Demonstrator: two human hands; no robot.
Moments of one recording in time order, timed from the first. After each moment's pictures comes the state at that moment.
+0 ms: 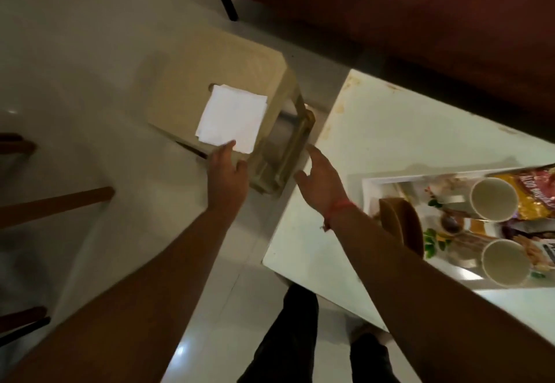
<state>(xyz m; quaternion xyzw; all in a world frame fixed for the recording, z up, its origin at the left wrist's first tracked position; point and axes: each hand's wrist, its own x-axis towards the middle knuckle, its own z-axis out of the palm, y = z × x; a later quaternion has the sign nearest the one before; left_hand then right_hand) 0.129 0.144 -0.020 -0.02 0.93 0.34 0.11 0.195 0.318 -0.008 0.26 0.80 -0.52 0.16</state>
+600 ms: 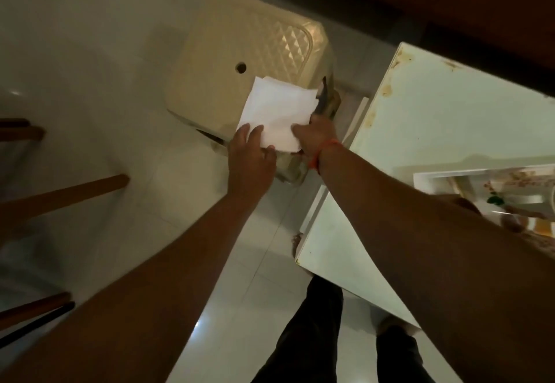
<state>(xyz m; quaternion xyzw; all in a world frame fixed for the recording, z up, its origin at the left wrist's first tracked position) 0.087 0.113 -0.051 0.09 0.96 0.22 0.13 0.077 0.257 -0.069 0.42 0.62 -0.64 0.17</state>
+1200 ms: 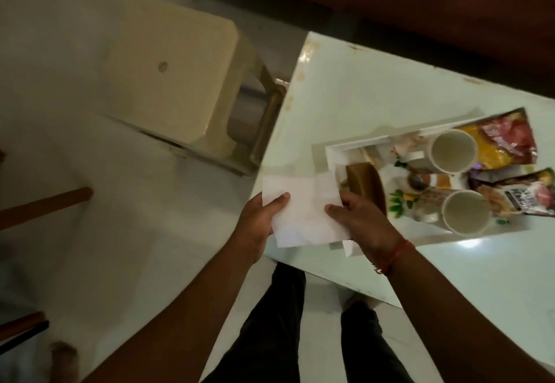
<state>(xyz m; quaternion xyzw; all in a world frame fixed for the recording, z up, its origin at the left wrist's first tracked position) 0.267 0.211 -0.022 -0.24 0.62 0.61 0.44 0.356 0.392 -0.012 0.41 0.54 -0.71 0.20</state>
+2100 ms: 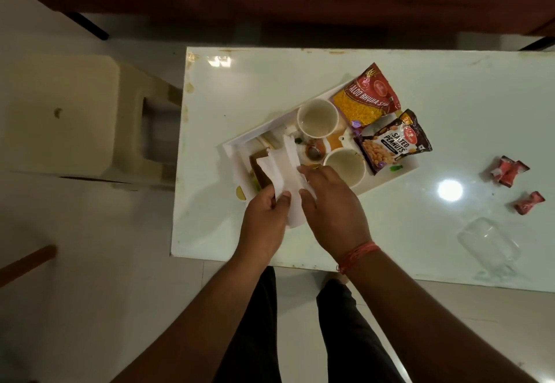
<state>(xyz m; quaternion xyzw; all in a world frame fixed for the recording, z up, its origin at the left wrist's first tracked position) 0.387 0.365 0.028 -0.01 0.79 0.46 0.41 0.464 0.472 0.031 0.31 0.88 -0.35 -0.02</state>
